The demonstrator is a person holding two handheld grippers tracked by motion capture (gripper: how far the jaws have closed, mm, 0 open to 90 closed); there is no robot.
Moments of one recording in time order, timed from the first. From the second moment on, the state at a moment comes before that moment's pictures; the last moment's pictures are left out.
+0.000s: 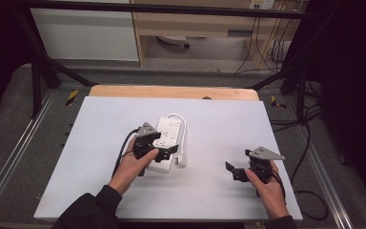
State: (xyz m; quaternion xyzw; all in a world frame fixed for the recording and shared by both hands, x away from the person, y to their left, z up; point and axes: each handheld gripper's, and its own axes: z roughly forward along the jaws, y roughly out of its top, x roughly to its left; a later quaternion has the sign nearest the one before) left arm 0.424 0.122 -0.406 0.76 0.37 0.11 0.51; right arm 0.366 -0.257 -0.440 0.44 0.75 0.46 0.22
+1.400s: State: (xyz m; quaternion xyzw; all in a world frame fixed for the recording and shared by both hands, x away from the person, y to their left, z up) left arm 0.379 0.239 -0.368 0.73 0.39 0.19 0.52; right arm 0.365 -0.258 -0.440 0.44 0.74 0.46 0.21
